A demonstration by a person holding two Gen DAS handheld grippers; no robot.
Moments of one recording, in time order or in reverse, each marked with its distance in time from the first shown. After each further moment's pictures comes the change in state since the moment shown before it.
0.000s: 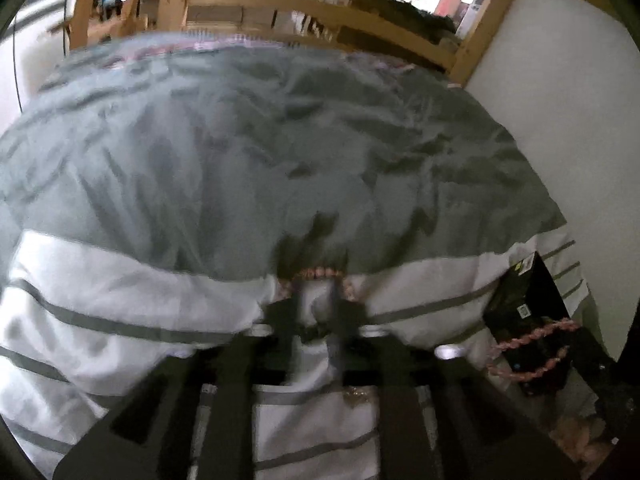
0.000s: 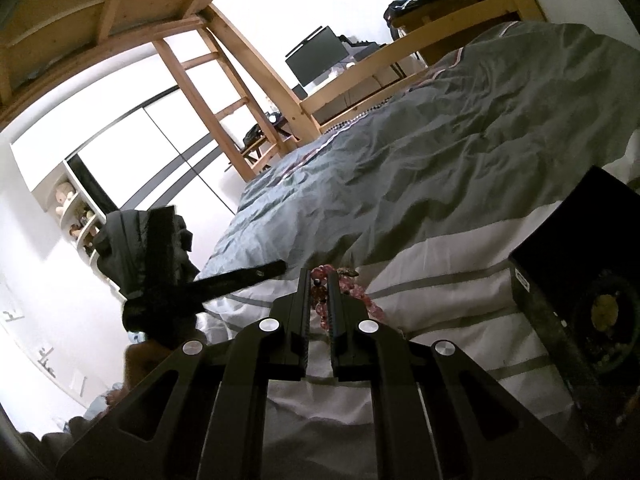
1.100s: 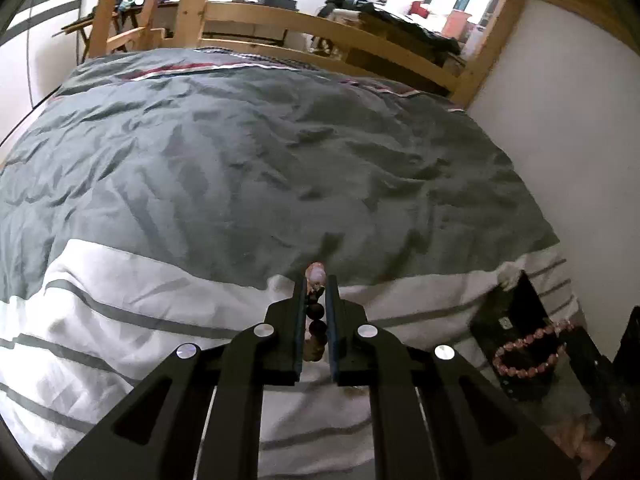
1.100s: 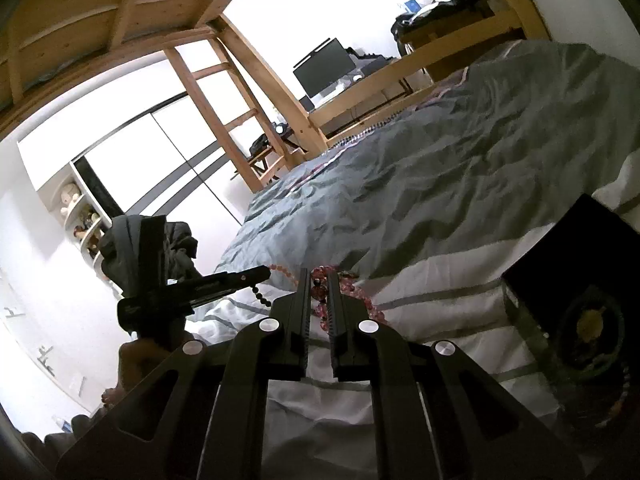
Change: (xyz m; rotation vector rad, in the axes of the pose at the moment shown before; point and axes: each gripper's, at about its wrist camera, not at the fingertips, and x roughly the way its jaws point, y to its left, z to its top) left arm -0.052 0.000 0.008 -0.017 -0.068 0.003; right arm -0.029 0.011 0.012 -0.026 -0.050 0.011
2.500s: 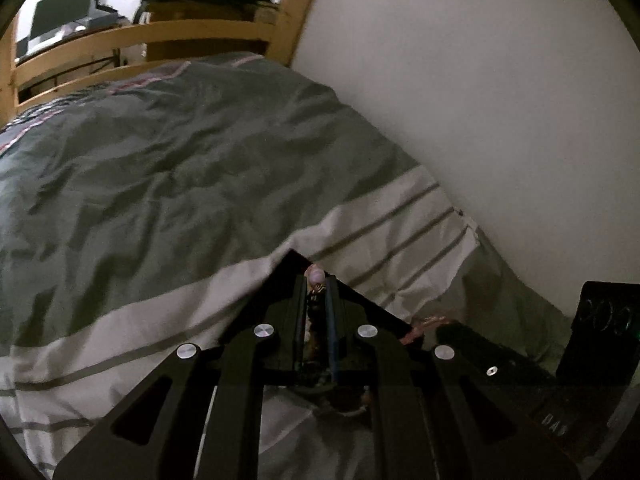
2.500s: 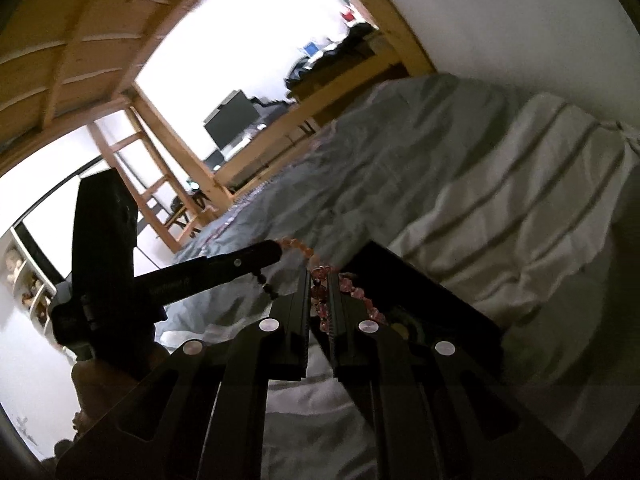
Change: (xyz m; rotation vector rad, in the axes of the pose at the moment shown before) left arm 0.050 -0.280 -0.022 0.352 0.114 -0.306; right arm -0.126 -0.103 0.021 0.182 -0.124 -0.303
